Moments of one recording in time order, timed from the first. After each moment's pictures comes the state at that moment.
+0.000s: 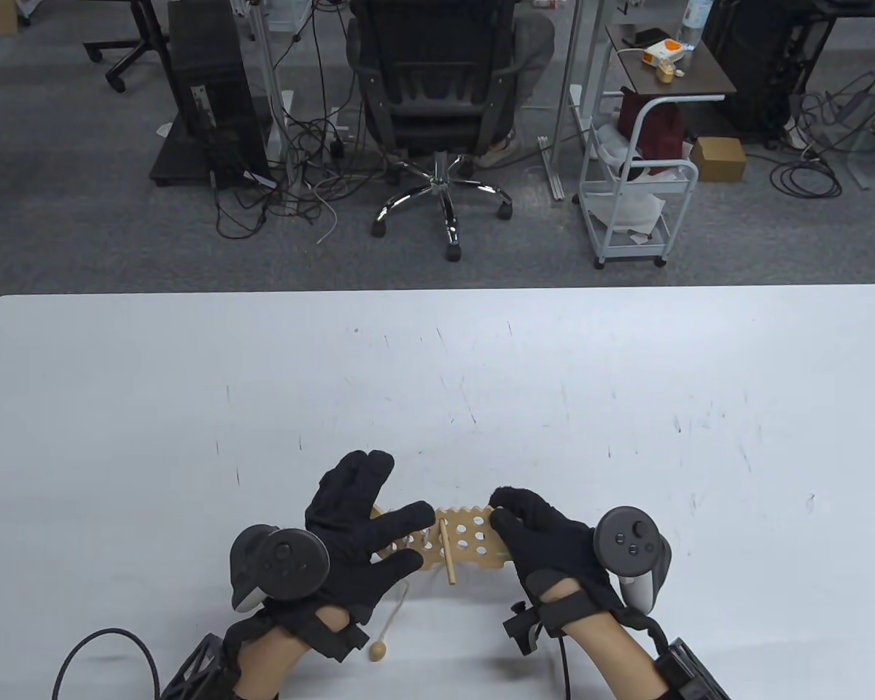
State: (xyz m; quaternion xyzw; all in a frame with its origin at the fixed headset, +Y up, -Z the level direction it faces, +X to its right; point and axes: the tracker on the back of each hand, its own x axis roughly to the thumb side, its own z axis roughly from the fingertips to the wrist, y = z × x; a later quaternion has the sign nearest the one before) left_hand -0.173 -0.680 -0.276 0.08 -0.31 0.30 0.90; right_hand 0.127 -0.719 -0.291 0.11 -0.07 0.81 0.57
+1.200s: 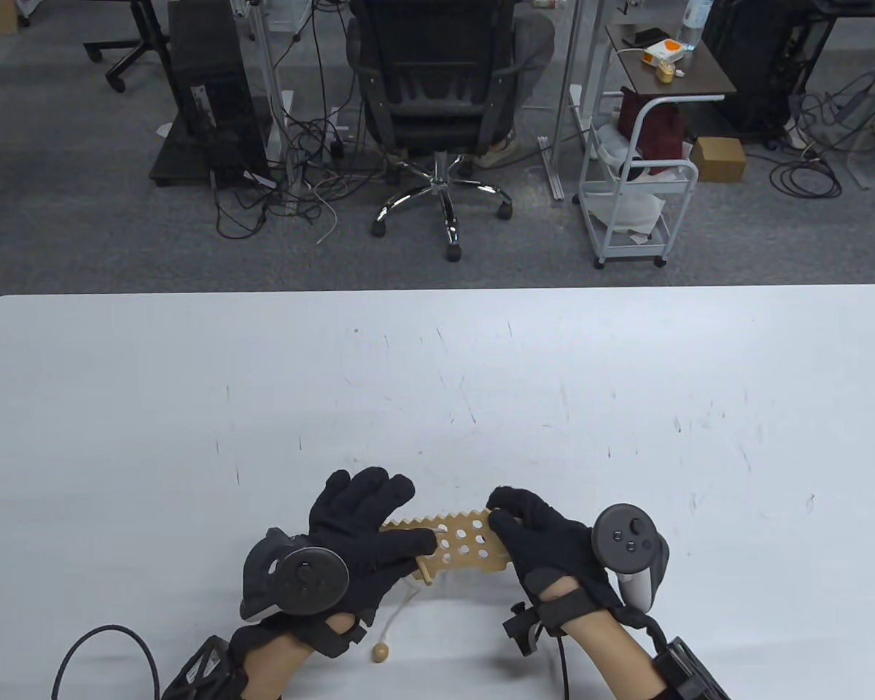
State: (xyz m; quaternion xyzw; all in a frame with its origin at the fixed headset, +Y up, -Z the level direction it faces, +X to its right) left_hand -0.172 -0.679 -0.273 0.13 -0.31 0.25 0.91; right_hand 0.132 -0.725 -0.296 0.09 -0.06 0.81 0.57
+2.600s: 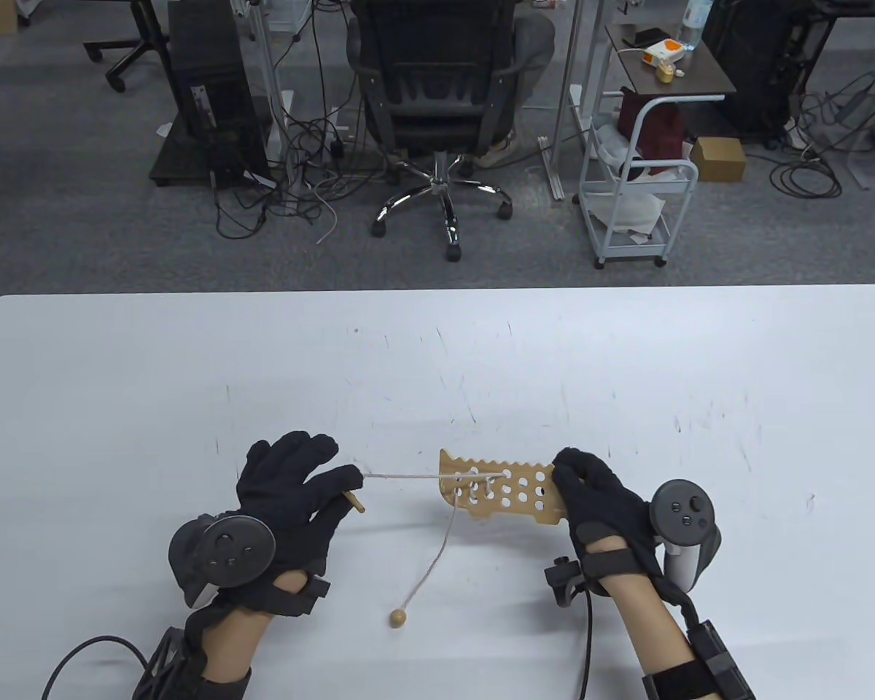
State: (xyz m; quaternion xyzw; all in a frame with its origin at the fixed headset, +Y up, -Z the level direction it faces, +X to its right) left_hand -0.237 -0.659 -0.293 0.21 -0.19 0.30 0.91; right_hand 0.197 -0.739 -0.327 -0.03 -0.10 0.80 0.59
